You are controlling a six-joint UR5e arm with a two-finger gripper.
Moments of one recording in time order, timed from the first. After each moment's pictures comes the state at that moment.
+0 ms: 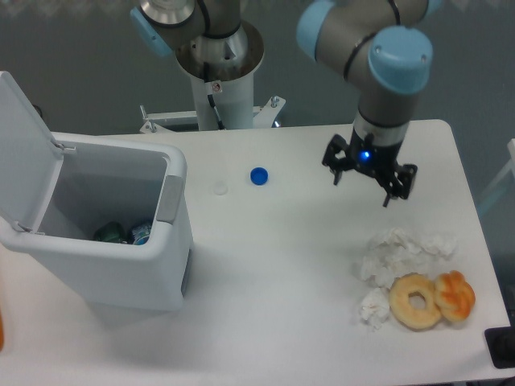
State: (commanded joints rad) arm 2.69 -1.70 -1.58 -1.36 1.47 1.19
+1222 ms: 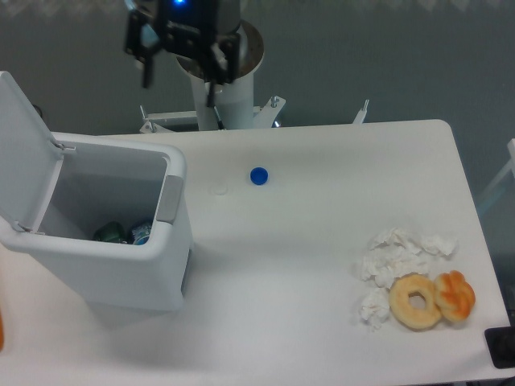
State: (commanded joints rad) arm 2.31 -1.35 -1.59 -1.38 1.18 0.37
